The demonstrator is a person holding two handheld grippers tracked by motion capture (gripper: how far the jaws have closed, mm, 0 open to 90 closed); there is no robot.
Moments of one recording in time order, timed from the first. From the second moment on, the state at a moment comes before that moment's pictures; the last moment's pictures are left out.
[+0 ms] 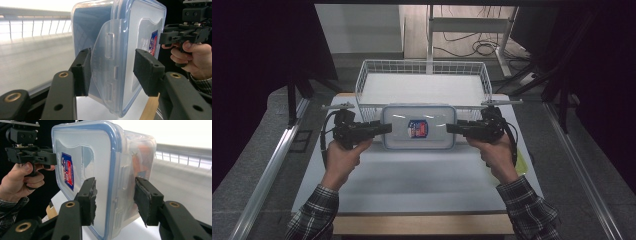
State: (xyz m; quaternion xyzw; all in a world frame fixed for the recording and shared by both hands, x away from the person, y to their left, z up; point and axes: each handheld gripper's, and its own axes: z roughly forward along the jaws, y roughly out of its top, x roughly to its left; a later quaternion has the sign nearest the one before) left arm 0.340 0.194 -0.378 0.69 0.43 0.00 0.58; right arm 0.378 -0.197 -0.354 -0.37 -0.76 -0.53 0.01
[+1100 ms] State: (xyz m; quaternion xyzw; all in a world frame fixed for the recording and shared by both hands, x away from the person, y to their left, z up) left arm 0.401 0.196 -0.326 0.68 0.43 0.01 0.59; right arm 0.432 -0.194 -0.306 -0.38 -0.74 -0.55 0.00
